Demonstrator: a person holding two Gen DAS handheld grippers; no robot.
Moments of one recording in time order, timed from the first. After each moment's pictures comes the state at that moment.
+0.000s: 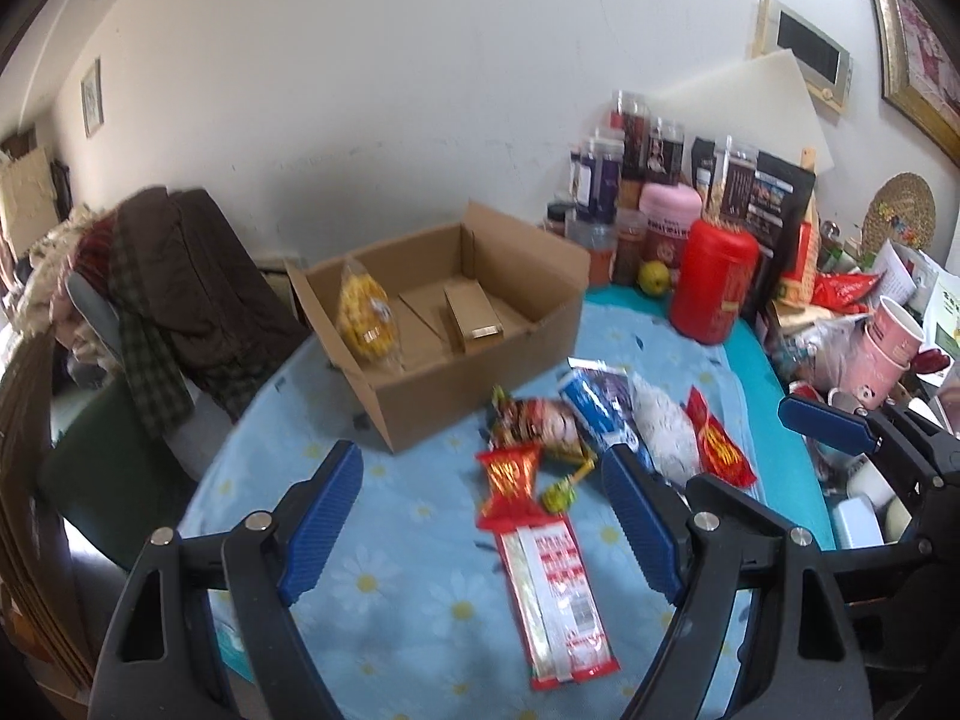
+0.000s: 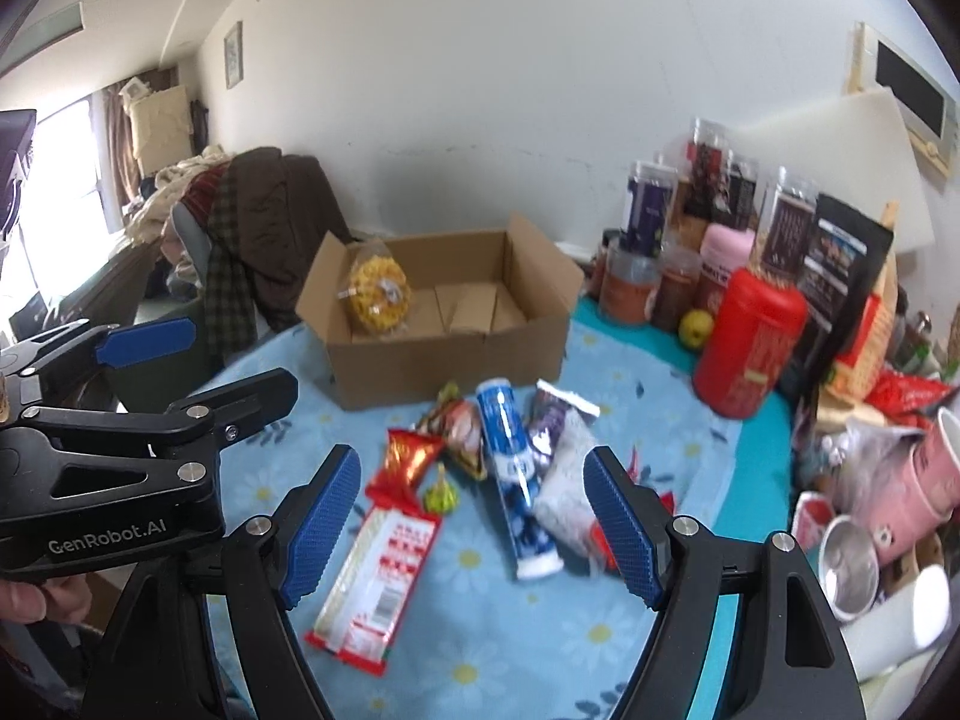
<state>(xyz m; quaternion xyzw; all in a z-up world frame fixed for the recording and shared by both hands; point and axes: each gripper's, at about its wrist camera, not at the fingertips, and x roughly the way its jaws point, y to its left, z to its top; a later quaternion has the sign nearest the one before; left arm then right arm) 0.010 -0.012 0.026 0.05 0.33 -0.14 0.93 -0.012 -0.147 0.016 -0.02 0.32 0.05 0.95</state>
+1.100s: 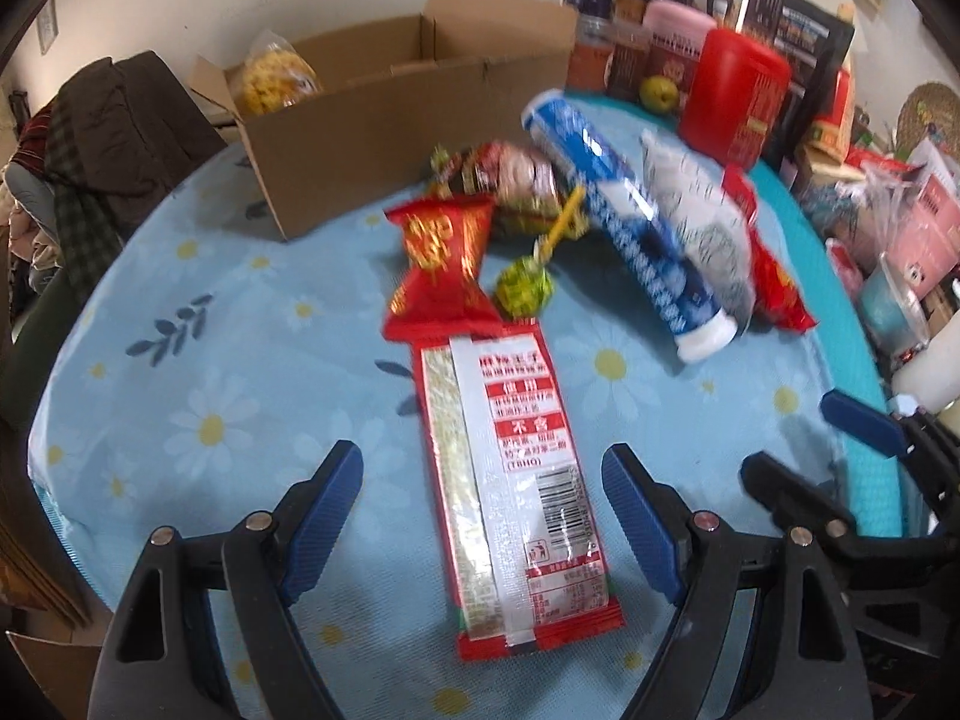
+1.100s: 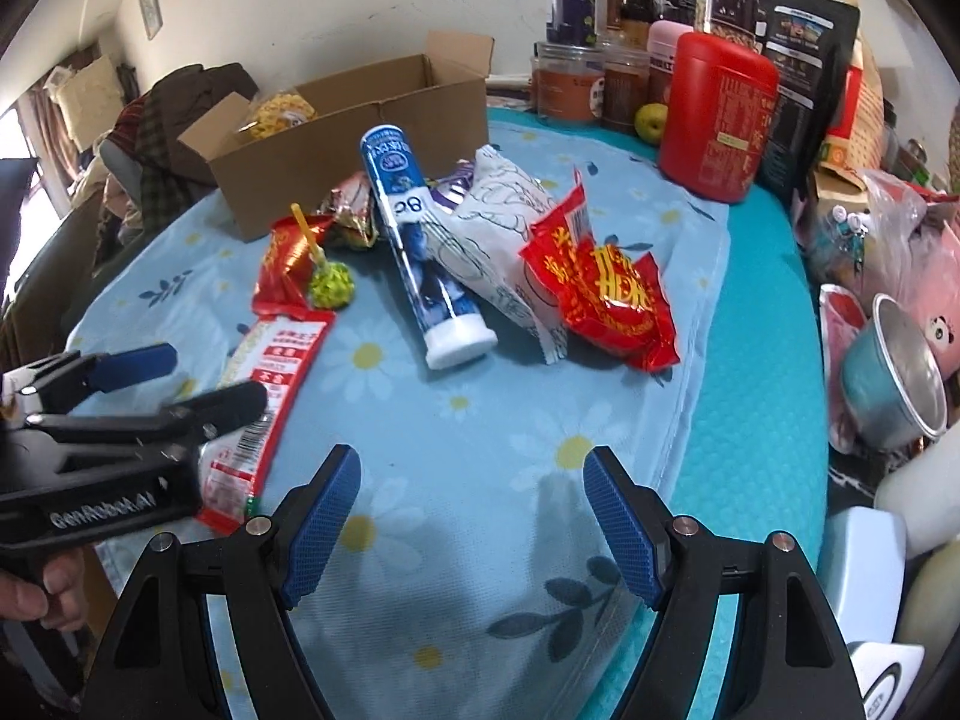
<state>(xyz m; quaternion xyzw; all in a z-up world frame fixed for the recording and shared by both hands) 0.026 -0.053 -0.106 0.06 0.49 -0.14 0.86 -0.019 -0.200 -0.100 0.03 0.44 0.01 0.90</state>
